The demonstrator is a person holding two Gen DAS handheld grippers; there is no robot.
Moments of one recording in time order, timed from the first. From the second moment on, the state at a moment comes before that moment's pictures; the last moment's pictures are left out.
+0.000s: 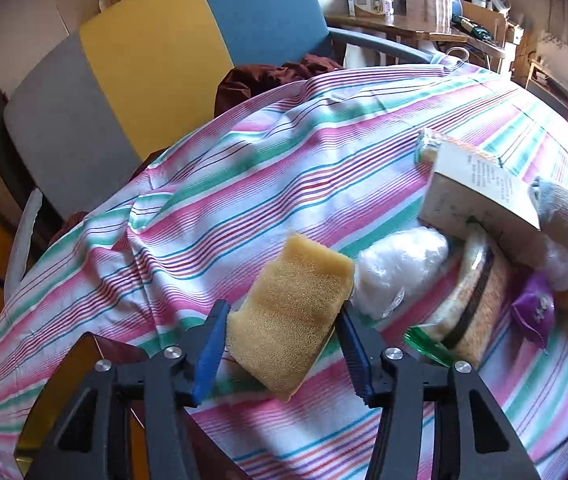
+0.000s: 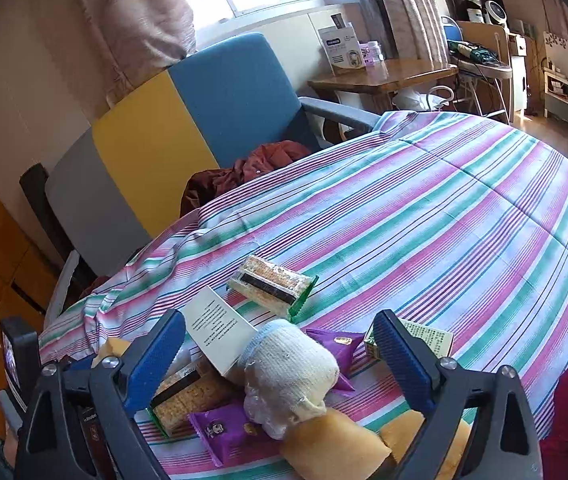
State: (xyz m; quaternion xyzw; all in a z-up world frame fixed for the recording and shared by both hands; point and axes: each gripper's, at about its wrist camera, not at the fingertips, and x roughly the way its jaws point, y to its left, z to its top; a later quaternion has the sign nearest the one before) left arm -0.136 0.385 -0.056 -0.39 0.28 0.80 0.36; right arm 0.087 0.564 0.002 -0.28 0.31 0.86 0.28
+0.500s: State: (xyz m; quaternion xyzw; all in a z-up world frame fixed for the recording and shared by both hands) left arm -0.074 0.308 -0.006 -0.40 0.16 0.83 0.37; right arm 0.090 0.584 -0.022 -0.31 0.37 0.83 0.27
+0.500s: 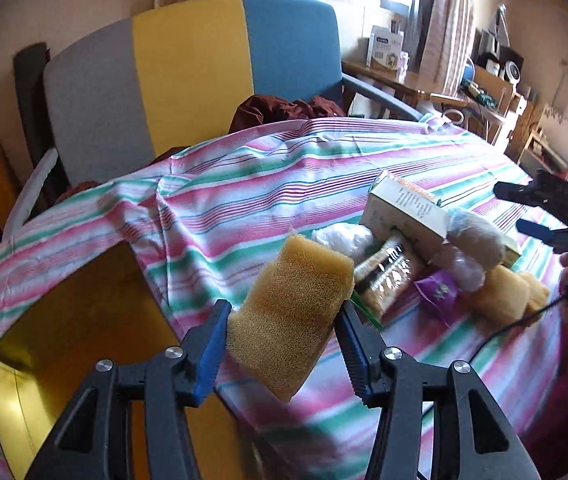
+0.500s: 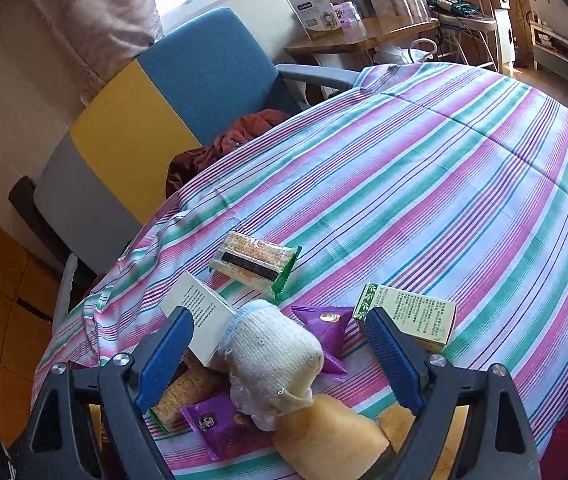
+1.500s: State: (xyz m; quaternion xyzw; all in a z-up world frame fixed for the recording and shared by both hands) left arm -0.106 0.067 -0.013 -0.44 -0.02 0.88 0.14; right arm 0.042 0.545 -0.047 -0.44 0.20 0.83 0.28
